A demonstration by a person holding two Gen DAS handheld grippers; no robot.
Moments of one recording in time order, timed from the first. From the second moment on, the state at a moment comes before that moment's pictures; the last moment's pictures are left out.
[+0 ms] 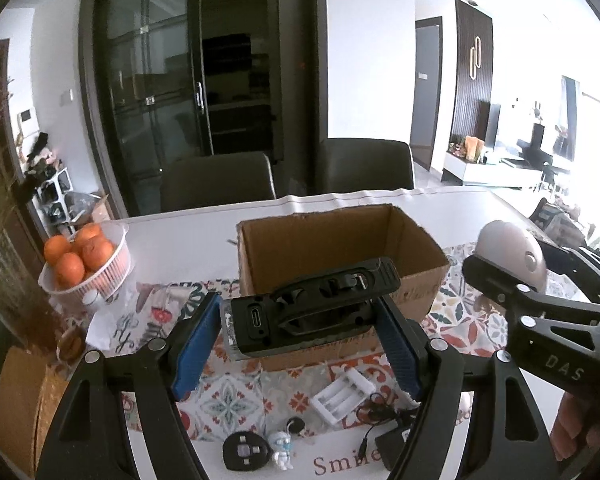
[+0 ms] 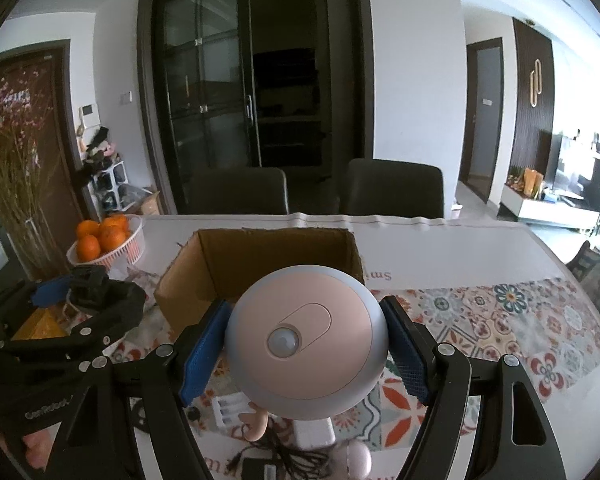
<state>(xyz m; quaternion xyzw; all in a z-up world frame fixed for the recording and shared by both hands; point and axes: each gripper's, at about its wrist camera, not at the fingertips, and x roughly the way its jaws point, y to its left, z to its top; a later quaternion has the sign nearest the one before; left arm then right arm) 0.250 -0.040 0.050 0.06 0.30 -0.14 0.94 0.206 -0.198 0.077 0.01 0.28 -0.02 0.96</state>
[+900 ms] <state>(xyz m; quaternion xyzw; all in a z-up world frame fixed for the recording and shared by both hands) 0.368 -0.060 0.031 0.06 0.40 -0.14 0.90 0.331 -0.215 0.062 0.01 0.39 0.02 0.92</state>
